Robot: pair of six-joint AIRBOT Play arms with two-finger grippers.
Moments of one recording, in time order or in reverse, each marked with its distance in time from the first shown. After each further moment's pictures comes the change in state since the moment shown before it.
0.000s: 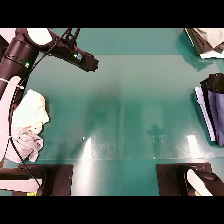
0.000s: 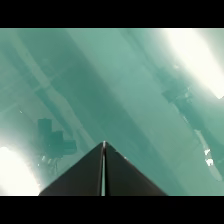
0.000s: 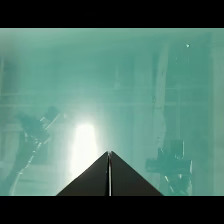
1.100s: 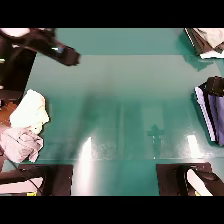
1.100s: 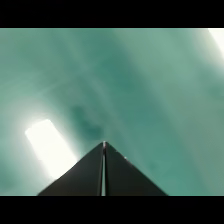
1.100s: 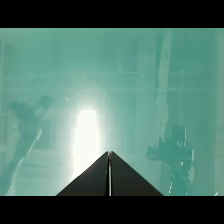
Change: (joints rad) left arm 0.123 0.137 0.026 0.243 -0.178 -0.085; right arm 0.000 0.000 0.000 0.001 0.064 0.000
